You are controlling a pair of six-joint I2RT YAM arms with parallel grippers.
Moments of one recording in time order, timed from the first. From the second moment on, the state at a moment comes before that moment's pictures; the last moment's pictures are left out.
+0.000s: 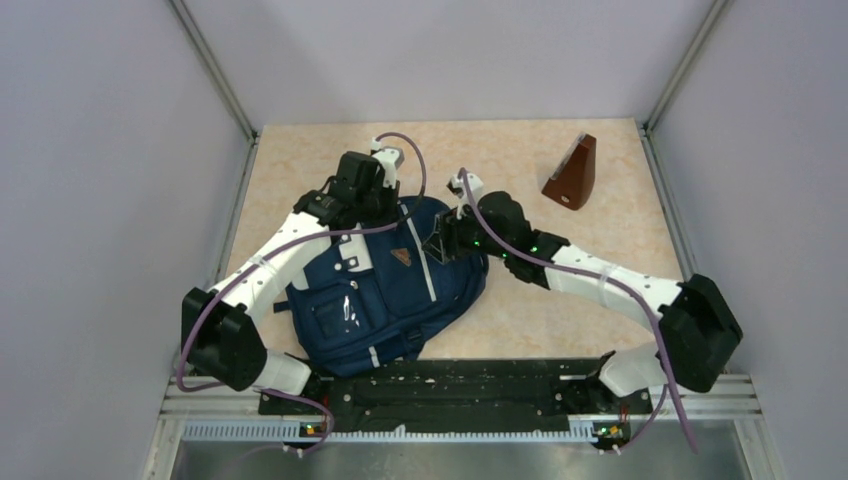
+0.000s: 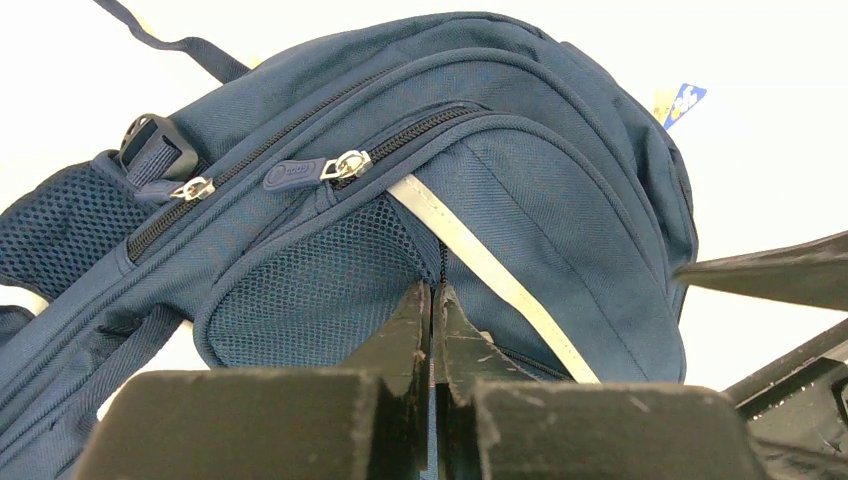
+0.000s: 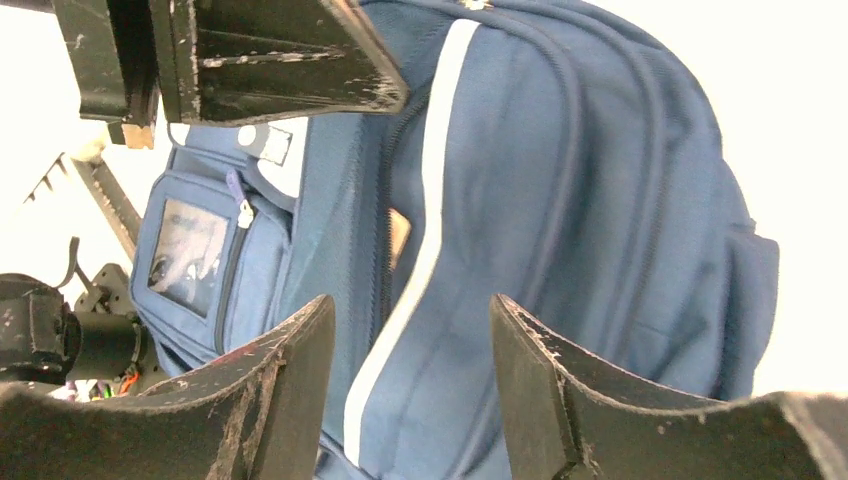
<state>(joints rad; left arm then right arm) -0.46 1.43 1.23 -0.55 0.13 -0.18 0.81 1.43 0.97 0.05 -0.14 0.33</state>
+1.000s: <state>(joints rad) -0.46 1.43 1.23 -0.55 0.11 -0.18 0.49 1.41 0.55 0.10 0.20 0.72</state>
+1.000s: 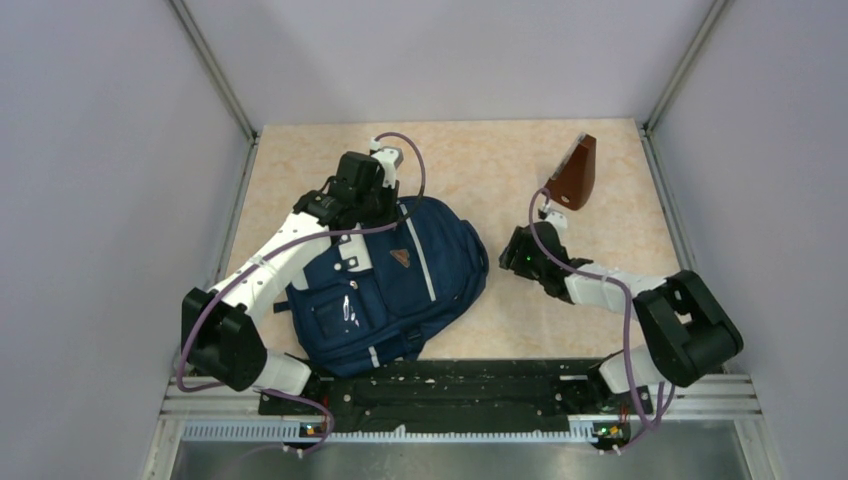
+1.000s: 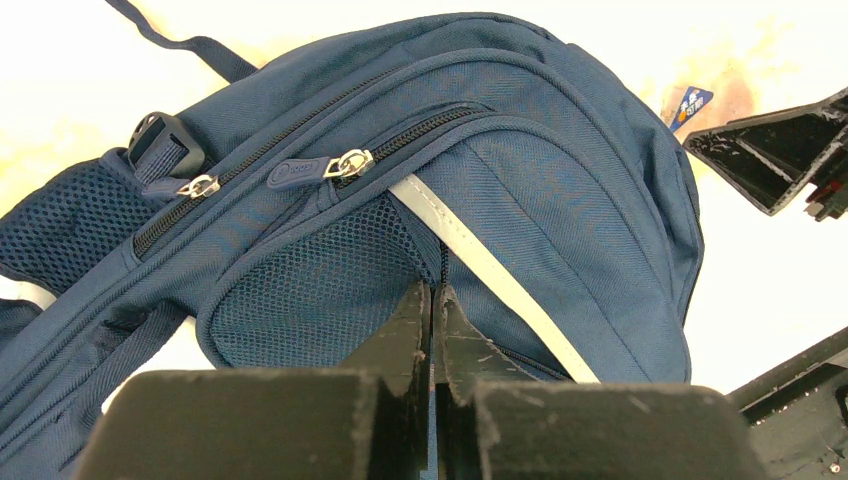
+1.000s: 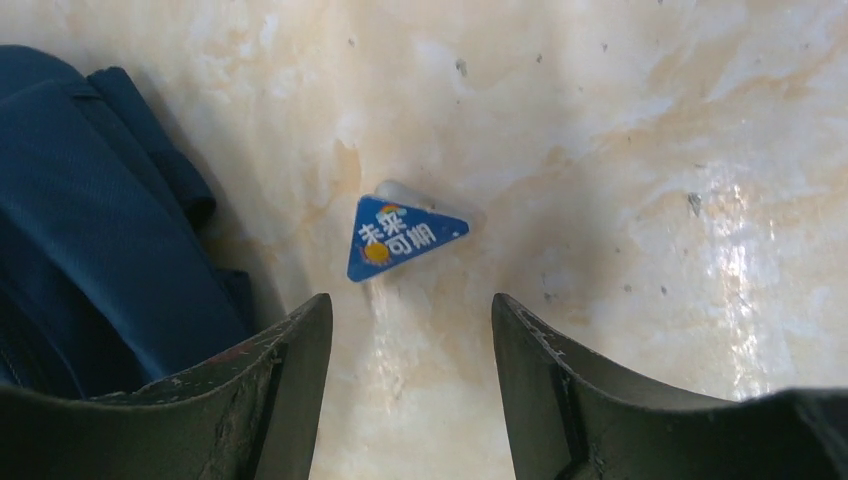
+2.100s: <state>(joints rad) -0.46 1.43 1.23 -0.55 0.11 -0.18 0.60 1.74 0.87 0.04 0.48 0.47</state>
